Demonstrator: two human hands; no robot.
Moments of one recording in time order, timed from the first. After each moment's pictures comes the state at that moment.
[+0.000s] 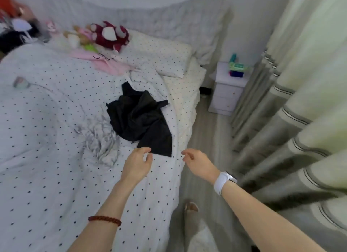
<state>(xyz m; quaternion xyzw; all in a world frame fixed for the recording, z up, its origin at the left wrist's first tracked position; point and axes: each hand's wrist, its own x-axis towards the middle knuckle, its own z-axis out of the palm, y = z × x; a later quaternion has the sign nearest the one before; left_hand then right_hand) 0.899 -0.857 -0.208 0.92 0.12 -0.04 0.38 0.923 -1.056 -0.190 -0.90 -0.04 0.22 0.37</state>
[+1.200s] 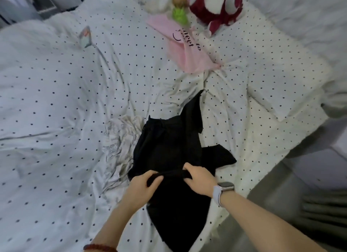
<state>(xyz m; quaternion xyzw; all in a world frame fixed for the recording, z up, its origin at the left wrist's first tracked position) 1.140 -0.721 -0.322 0.81 0.34 -0.04 0.48 1.313 -0.849 -0.324 -0.80 -0.43 0.42 0.09</state>
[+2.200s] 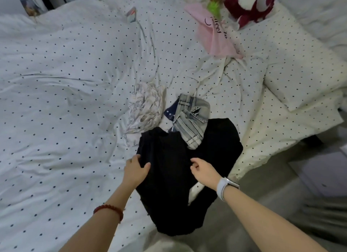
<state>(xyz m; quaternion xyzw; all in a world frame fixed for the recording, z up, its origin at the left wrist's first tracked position) 1.009 -0.836 -0.340 0.67 0.61 -0.06 0.42 1.203 -0.969 -0.320 -0.81 -0.35 0.45 0.15</state>
